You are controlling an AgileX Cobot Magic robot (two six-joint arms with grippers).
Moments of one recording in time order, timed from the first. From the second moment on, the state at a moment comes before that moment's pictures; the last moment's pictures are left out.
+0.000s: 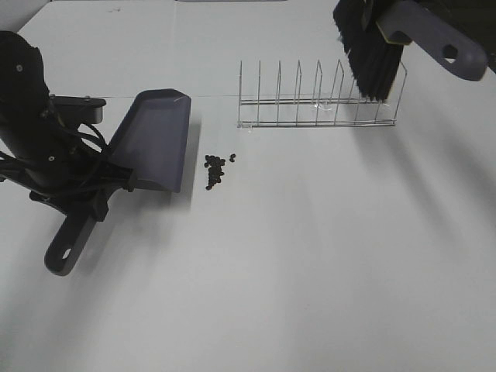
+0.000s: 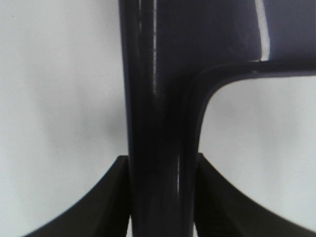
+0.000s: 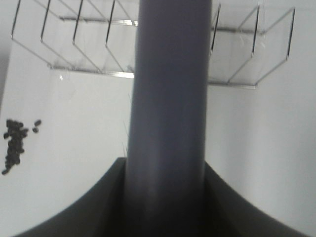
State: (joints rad) left arm -0.33 1.90 -1.12 -0.03 0.72 -0.18; right arm 0.19 2.12 -2.11 0.04 1.23 0.12
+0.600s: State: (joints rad) left arm -0.34 1.93 -1.12 0.00 0.77 -0.23; right arm 0.27 1.97 -1.66 0.05 1.09 0.13
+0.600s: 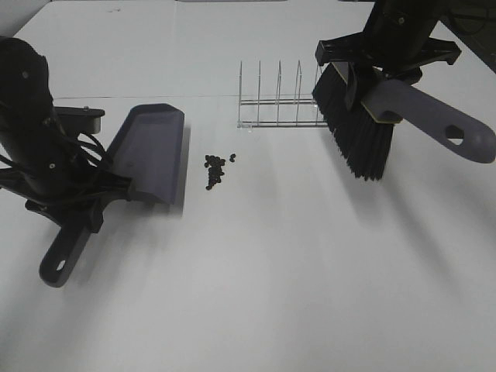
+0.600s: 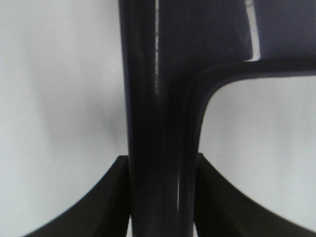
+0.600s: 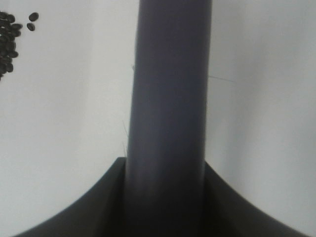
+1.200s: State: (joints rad) left arm -0.41 2.03 -1.12 0.00 0.73 -0.28; right arm 0.39 2.11 -1.65 -0.03 1.01 0.22
